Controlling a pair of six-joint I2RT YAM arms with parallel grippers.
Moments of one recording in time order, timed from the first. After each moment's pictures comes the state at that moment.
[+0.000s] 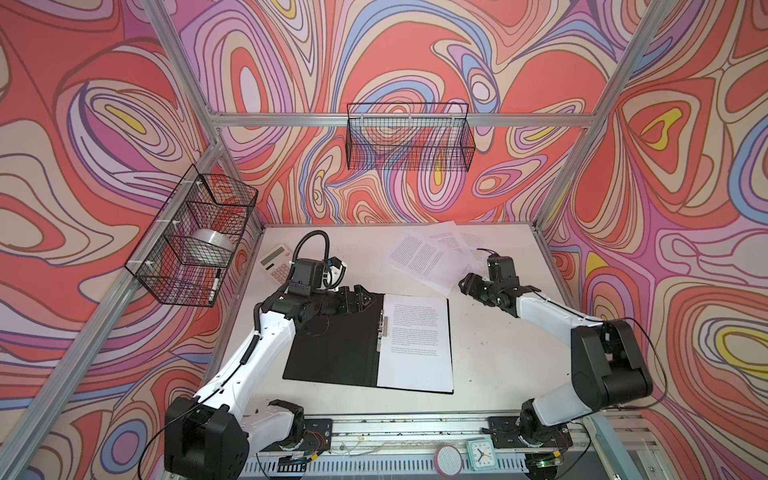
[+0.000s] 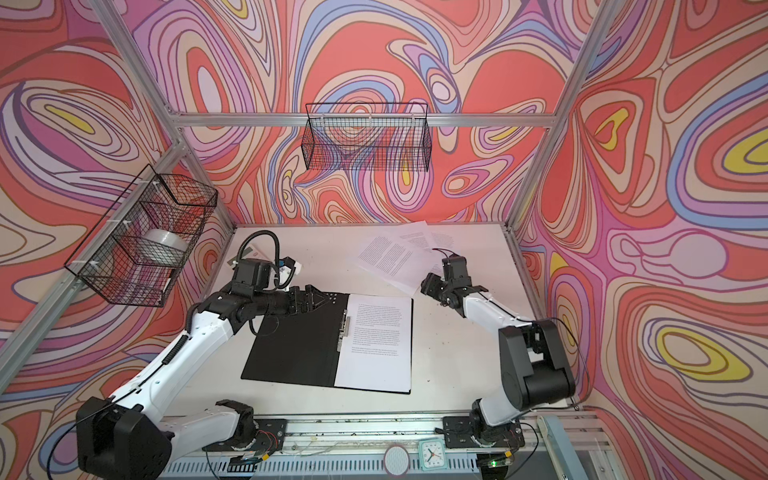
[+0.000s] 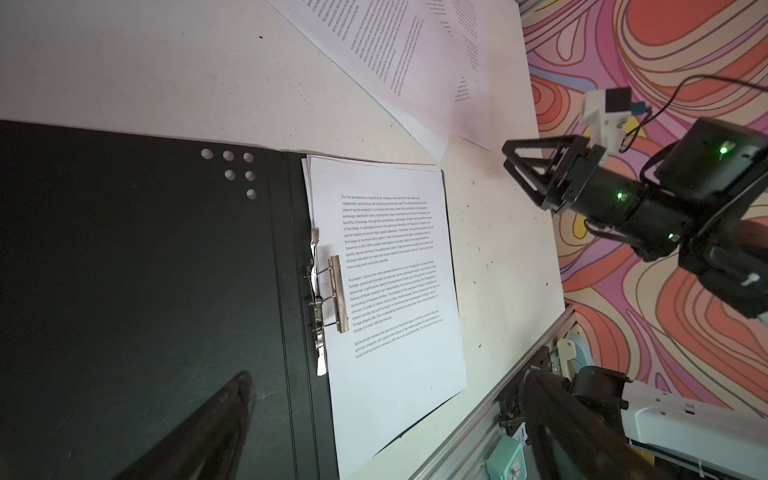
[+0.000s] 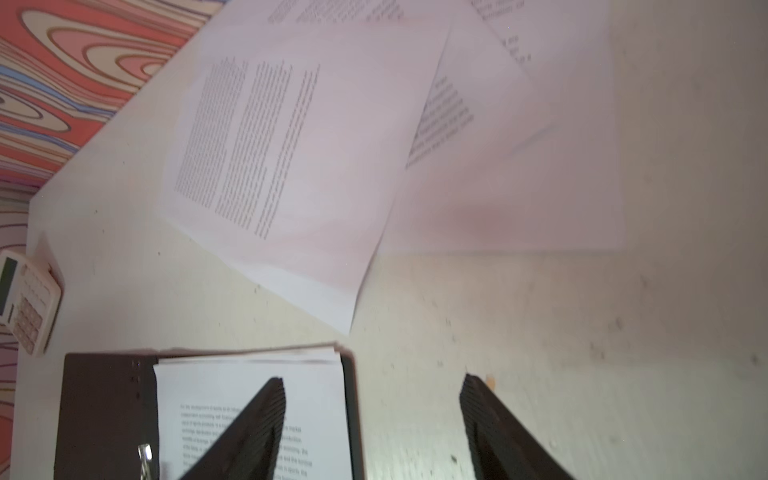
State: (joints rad) left arm -0.26 1.18 0.95 -0.61 0.54 -0.45; right arm 0.16 1.58 0.91 -0.15 -0.15 0.58
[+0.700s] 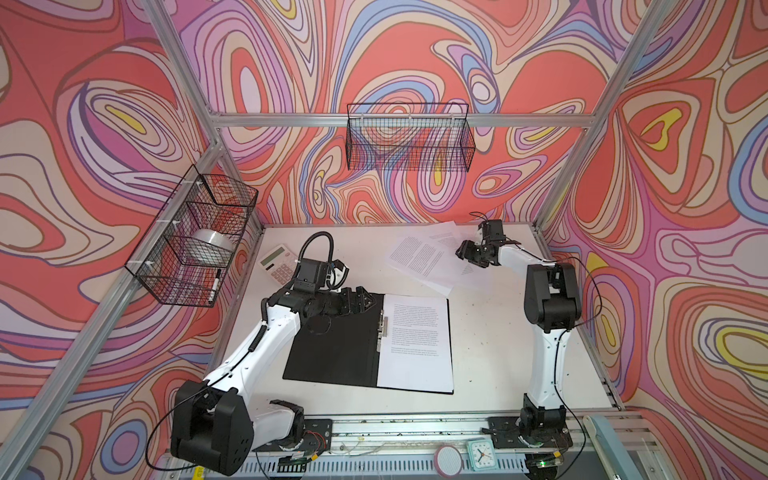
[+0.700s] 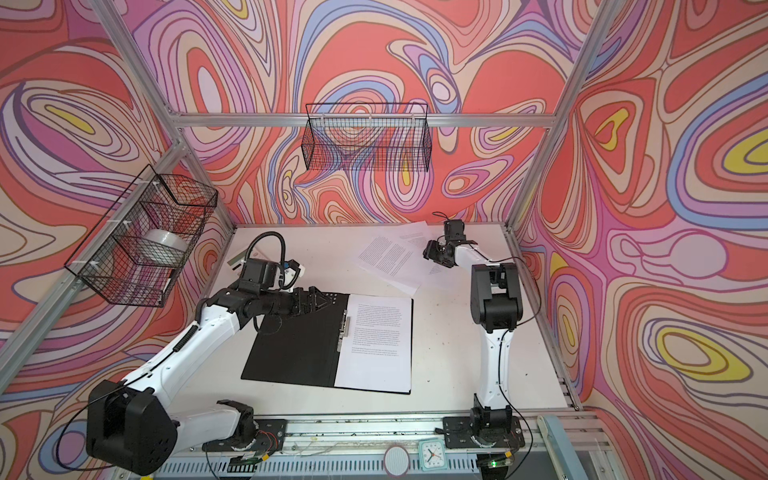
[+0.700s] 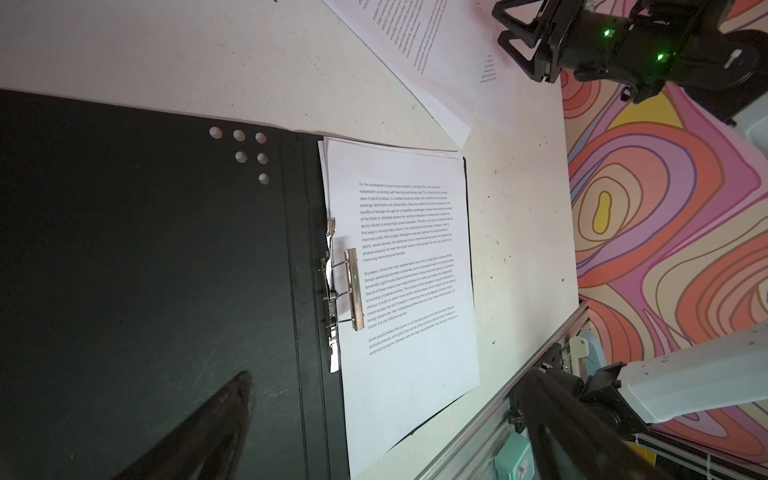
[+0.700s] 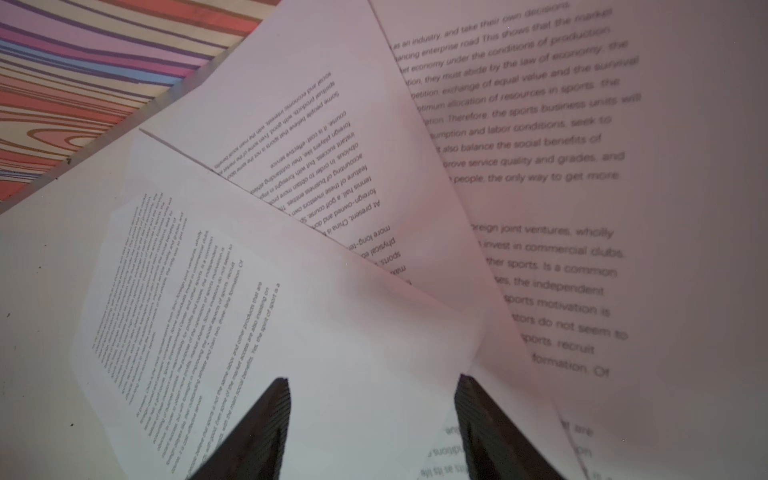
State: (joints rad) left arm -0.26 1.25 0.95 -0.62 0.53 -0.44; right arm 0.04 2.23 1.67 -0.33 -0.24 0.39
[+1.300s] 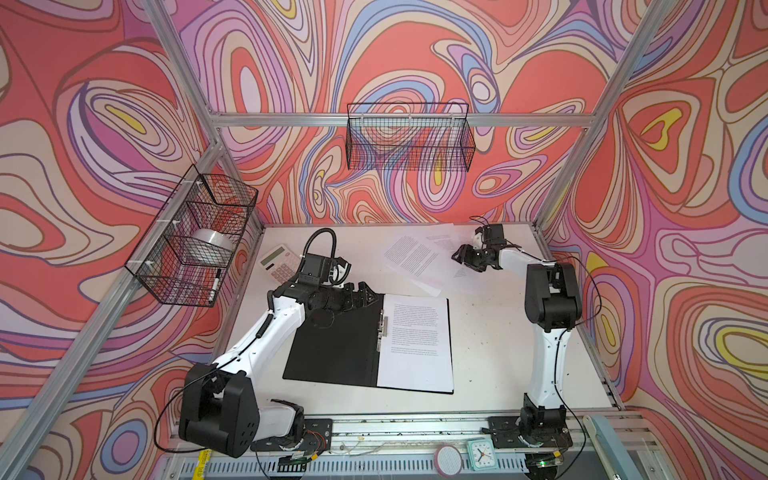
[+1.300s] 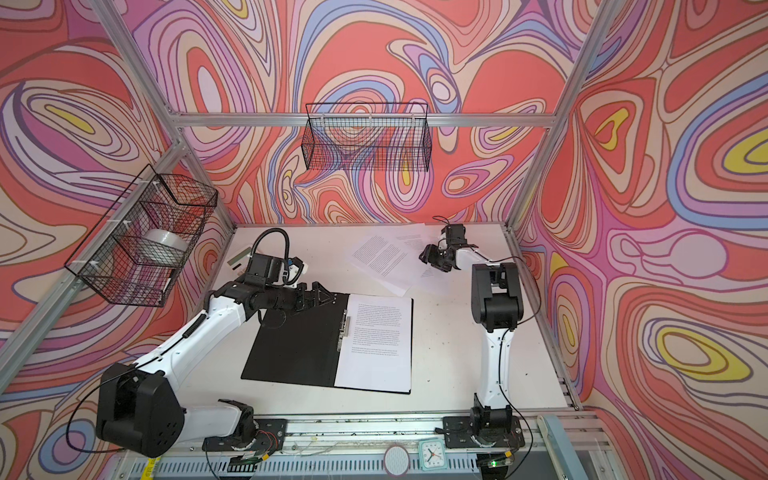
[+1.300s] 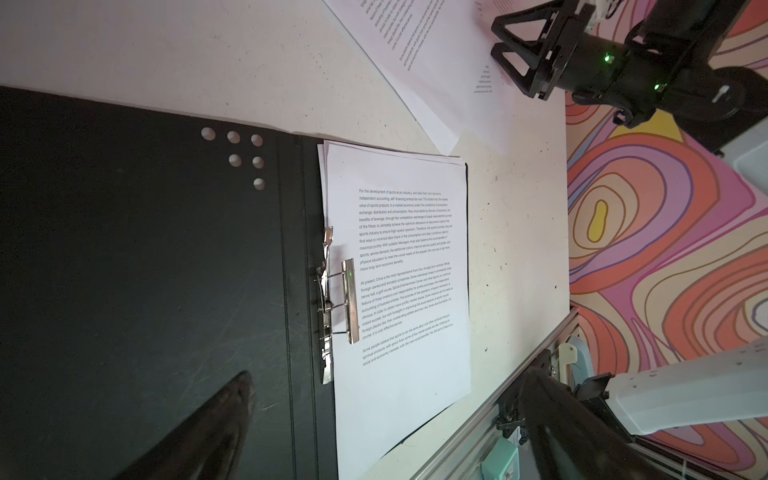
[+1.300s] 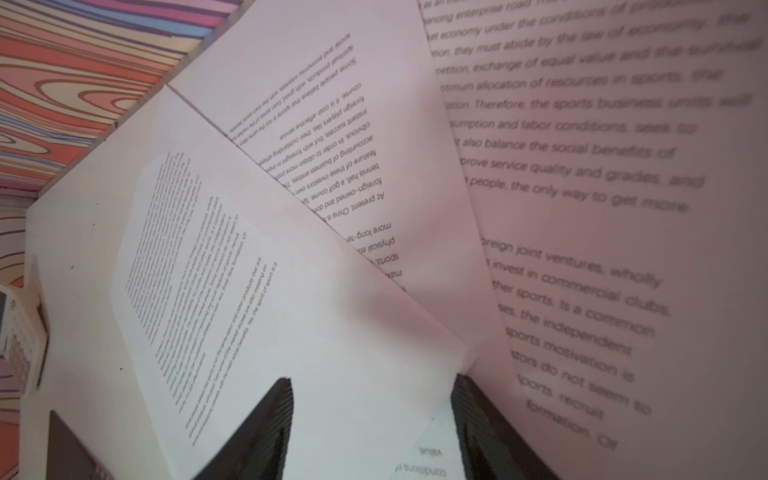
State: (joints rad) left arm -0.26 1.34 1.00 -0.60 0.55 -0.48; right arm 0.03 2.23 1.59 -0.29 -0.41 0.40
